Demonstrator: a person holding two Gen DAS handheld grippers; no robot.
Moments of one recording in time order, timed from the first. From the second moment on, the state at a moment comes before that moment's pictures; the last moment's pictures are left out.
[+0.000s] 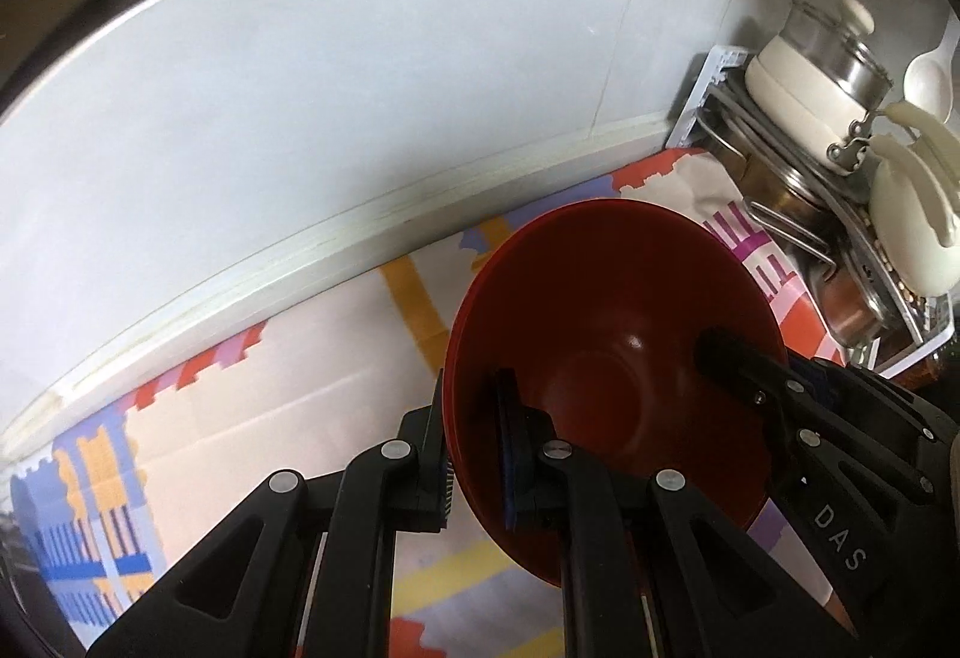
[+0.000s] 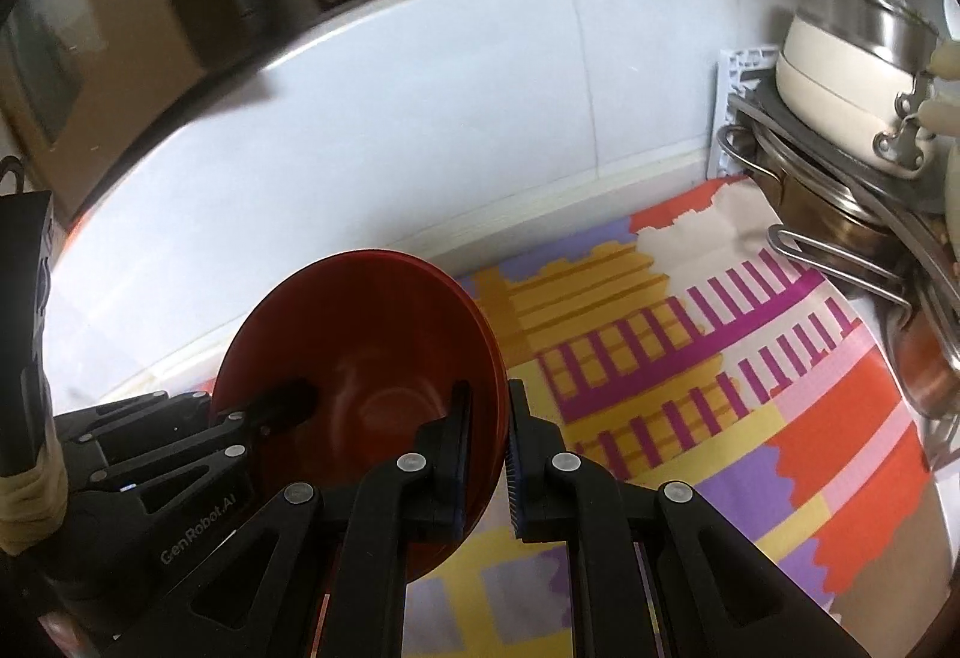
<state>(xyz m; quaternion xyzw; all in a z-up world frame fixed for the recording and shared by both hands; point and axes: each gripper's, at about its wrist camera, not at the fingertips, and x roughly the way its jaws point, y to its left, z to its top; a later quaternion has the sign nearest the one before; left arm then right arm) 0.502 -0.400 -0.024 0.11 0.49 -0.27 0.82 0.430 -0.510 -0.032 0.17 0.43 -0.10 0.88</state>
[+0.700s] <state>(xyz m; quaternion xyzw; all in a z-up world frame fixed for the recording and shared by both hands) 0.434 -0.282 0.014 0.08 0.48 -0.22 0.85 0.365 -0.410 0.003 0.14 0.42 -0.04 0.90</state>
